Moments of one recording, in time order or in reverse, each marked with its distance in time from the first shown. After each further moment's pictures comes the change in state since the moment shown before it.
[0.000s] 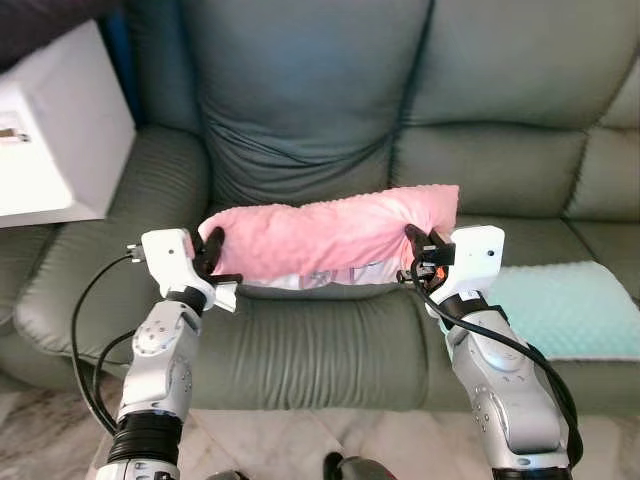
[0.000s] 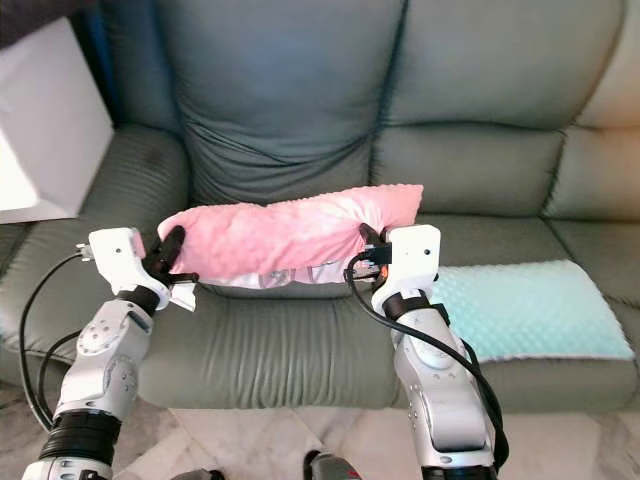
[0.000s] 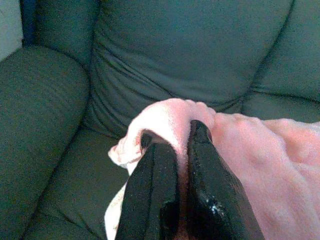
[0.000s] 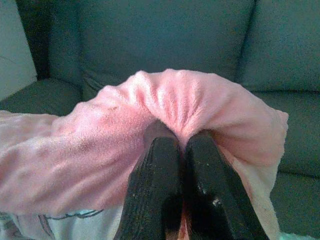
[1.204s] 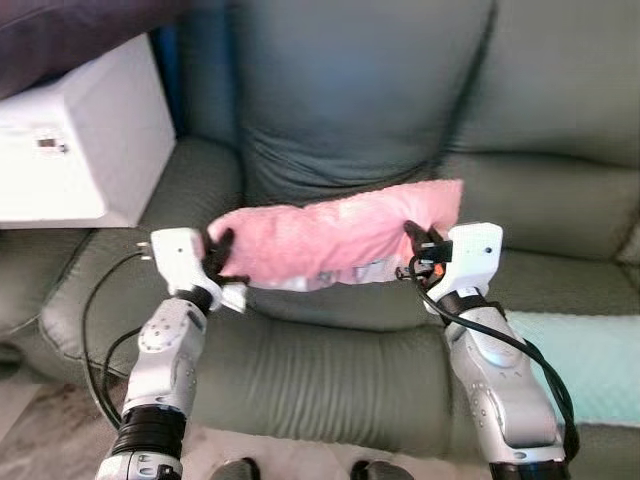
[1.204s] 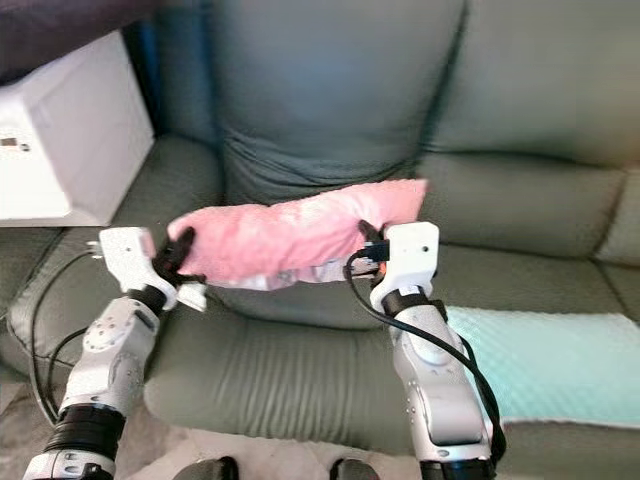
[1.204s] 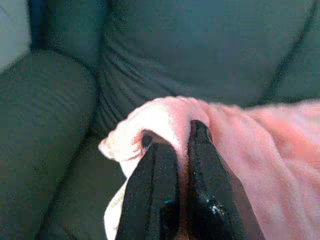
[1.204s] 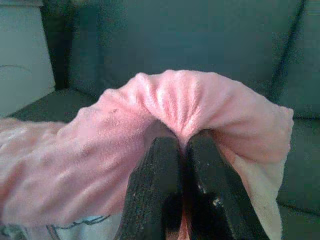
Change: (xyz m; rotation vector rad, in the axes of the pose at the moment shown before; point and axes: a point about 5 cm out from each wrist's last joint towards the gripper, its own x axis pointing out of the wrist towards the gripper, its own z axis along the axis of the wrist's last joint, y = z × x) left arm 0.003 -0.006 -0.012 0.008 0.060 -0.079; right arm 0.004 0.000 -0.001 -0.019 -0.012 -0.003
